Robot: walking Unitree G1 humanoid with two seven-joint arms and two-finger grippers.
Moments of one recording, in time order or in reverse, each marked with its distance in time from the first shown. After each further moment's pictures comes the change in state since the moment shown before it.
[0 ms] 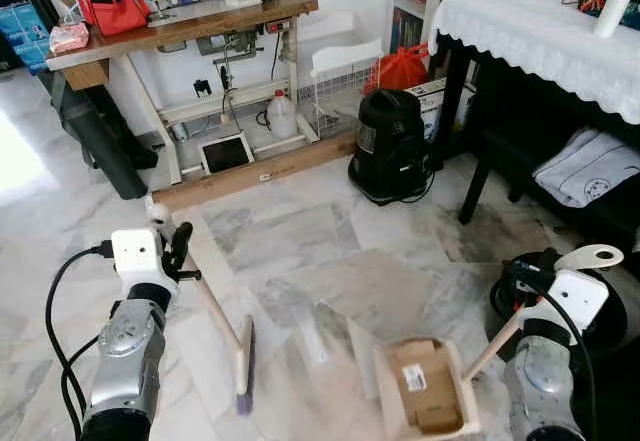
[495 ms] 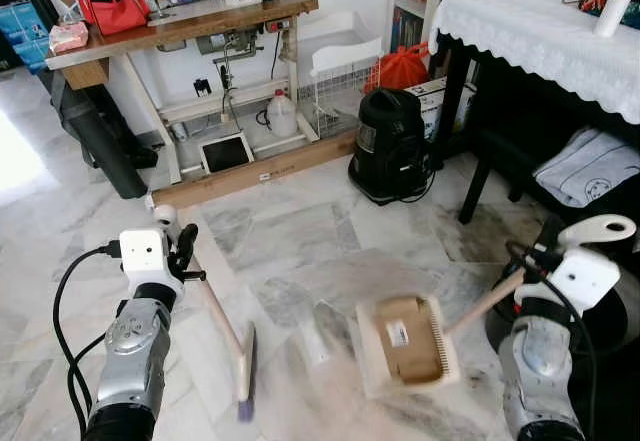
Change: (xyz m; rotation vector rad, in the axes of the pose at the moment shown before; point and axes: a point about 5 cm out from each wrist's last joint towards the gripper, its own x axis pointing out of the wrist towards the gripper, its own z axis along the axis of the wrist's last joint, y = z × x) left arm 0.005 -0.005 -0.003 -0.001 0.002 -0.012; right arm 0.008 0.021 0.042 0.106 -0.137 0.031
